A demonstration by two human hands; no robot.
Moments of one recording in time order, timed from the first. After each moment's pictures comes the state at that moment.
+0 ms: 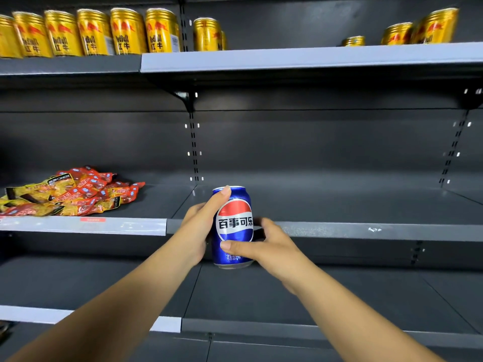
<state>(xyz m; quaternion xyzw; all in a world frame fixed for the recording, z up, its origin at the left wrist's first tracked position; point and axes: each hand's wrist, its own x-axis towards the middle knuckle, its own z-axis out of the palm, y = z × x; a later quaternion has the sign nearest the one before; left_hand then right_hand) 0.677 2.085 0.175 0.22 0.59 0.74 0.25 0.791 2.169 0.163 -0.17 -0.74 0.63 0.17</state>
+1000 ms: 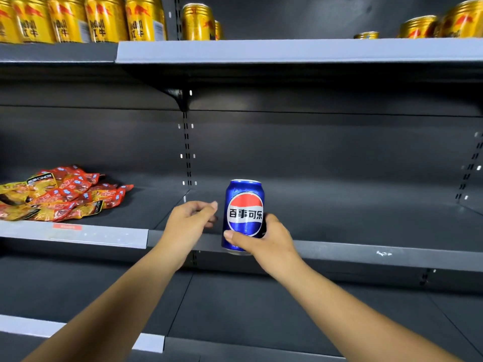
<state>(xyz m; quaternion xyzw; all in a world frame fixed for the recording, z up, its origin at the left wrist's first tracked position) 0.632 2.128 0.165 0.24 0.70 0.67 0.07 0.742 2.235 0.154 -0.20 -0.78 0.52 0.27</state>
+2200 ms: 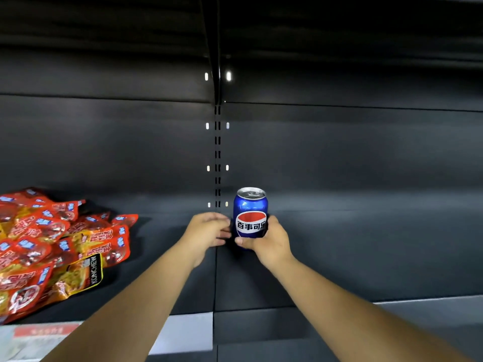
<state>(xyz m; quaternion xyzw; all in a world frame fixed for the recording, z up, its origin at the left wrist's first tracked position) 0.354 2.160 0.131 0.25 0.68 0.64 0.27 0.456 2.254 0.109 -0.31 -0.74 0.51 0.31</state>
